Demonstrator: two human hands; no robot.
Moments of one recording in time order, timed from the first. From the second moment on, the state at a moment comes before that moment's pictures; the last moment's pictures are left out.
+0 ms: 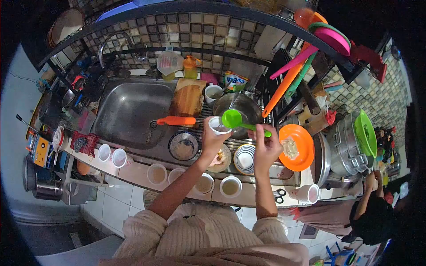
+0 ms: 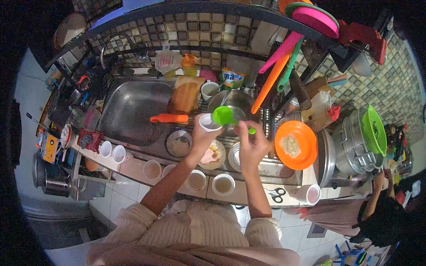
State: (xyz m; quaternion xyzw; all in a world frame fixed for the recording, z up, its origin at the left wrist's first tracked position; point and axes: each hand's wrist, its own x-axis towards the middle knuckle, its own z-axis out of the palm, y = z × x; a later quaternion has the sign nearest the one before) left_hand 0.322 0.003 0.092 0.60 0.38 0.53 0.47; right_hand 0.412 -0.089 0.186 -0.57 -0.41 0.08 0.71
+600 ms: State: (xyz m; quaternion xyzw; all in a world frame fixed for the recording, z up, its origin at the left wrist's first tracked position) left_hand 0.314 0.025 0.099 0.60 0.33 0.54 0.49; right_hand 0.450 -0.088 0.143 -0.59 -0.54 -0.18 0.58
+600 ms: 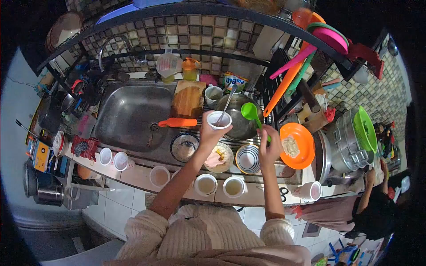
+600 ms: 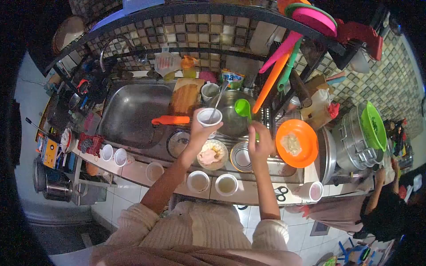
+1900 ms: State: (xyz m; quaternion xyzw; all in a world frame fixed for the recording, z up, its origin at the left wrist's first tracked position) left_hand 0.319 0.031 0.094 0.58 0.32 0.38 0.64; right_hand 0.412 -0.087 0.167 -0.57 -0.62 -0.14 0.53
